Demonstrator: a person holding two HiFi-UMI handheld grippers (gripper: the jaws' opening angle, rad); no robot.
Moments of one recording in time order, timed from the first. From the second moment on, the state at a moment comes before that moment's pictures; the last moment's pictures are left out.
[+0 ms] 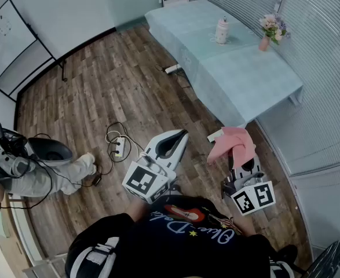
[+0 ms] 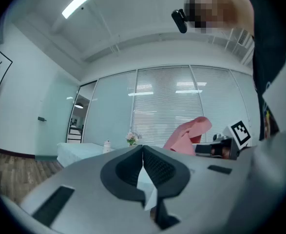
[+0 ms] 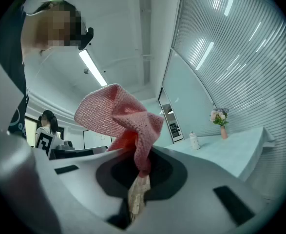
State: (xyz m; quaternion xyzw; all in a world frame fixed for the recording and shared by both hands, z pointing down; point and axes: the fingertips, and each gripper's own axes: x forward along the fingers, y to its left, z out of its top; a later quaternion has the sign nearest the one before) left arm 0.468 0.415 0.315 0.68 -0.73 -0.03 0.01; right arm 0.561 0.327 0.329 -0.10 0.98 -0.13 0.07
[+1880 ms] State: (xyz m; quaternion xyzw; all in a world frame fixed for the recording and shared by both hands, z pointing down) left arm 0.320 0.457 0.359 0.65 -0.76 -0.04 0.06; right arm 0.429 0.336 0.365 -0.11 0.98 -0.14 0.01
